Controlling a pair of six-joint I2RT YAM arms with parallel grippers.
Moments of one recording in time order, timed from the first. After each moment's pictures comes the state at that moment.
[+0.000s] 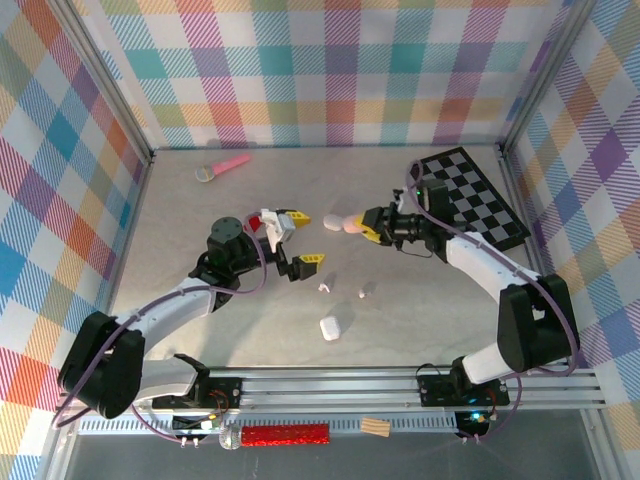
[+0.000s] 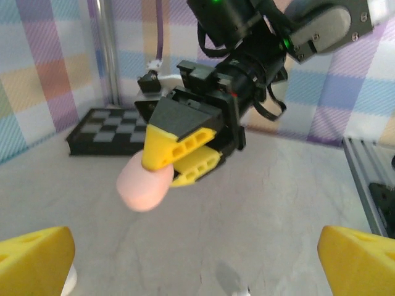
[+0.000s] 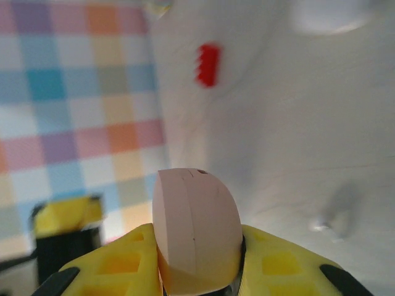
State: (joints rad) left arm -0.50 1.24 0.61 0.50 0.73 0.07; right arm 0.28 1.47 0.91 -0.12 -0.76 1.00
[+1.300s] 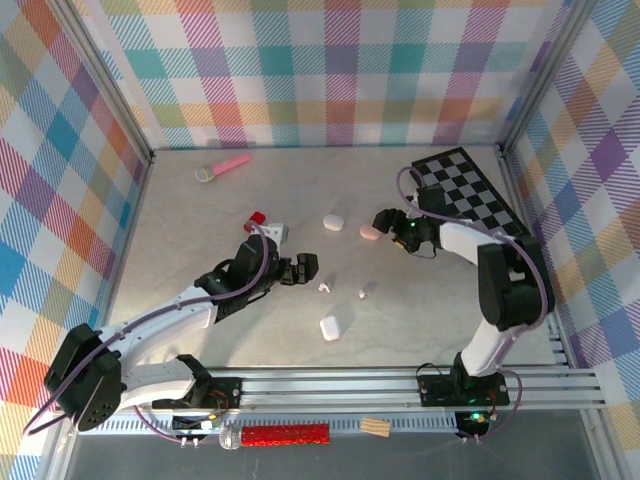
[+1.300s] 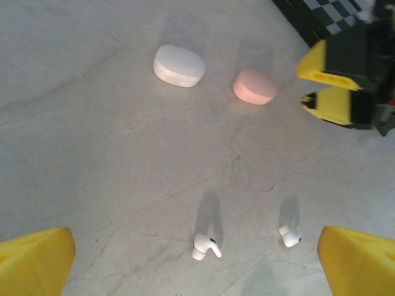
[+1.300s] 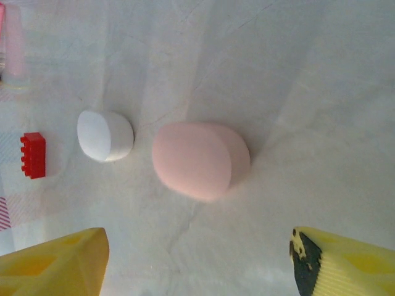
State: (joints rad) left arm -0.70 1.17 0.68 -0.12 -0.08 -0.56; right arm 0.21 1.70 0.98 -0.19 -0.45 0.66
